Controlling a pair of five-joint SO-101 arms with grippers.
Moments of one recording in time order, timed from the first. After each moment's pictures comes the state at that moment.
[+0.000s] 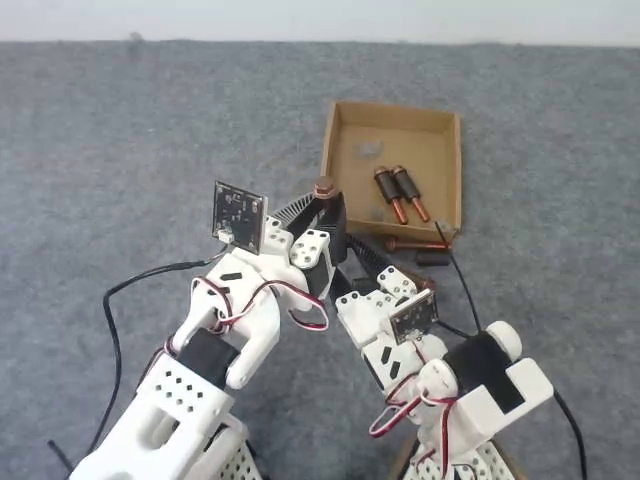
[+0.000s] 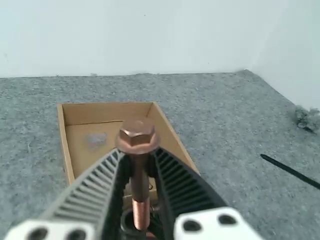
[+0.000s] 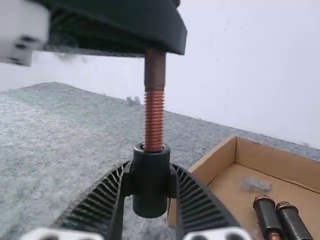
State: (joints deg) left arm 26.0 -61.6 72.6 17.1 20.4; right arm -35.0 5.5 94.5 -93.2 1.4
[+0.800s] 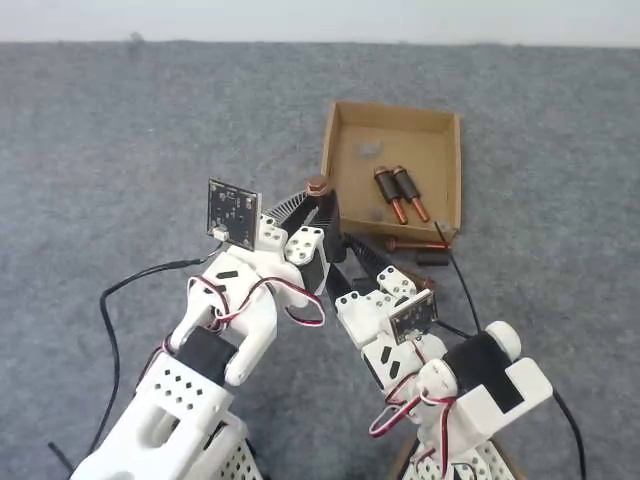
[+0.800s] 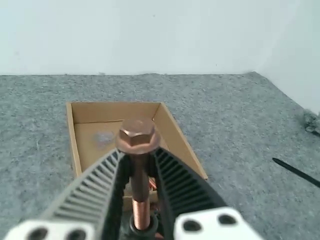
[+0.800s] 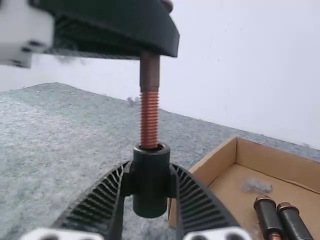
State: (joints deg) left arm 24.3 -61.6 72.7 17.1 20.7; right arm -35.0 5.5 94.5 -93.2 1.4
